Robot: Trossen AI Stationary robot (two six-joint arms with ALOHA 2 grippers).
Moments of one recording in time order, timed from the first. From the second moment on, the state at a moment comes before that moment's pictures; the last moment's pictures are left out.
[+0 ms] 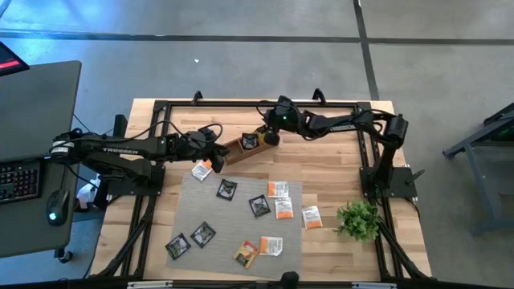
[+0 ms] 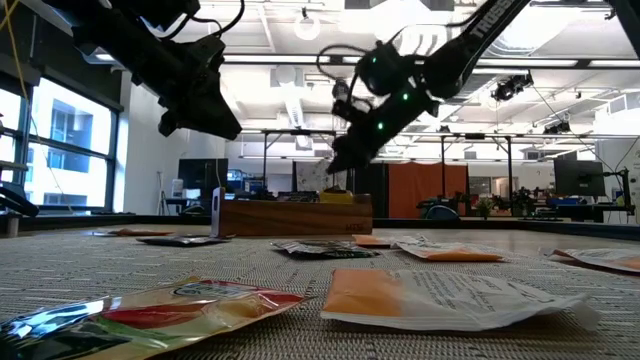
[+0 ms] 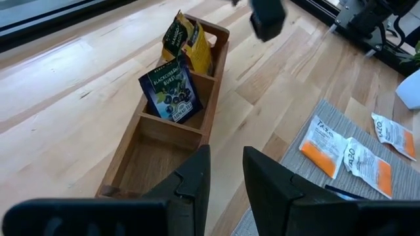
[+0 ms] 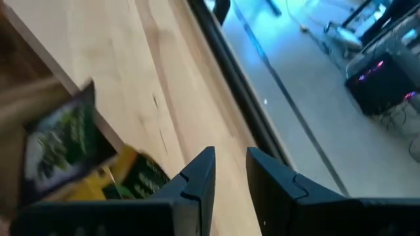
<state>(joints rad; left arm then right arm) 0.13 1.05 0.59 -0.11 -0.23 -0.50 -0.43 1.84 1.06 0.26 0.18 -0.33</state>
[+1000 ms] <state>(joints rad) 0.13 1.05 0.59 -0.11 -0.23 -0.50 -0.30 1.70 1.06 0.08 0.41 -0.47</state>
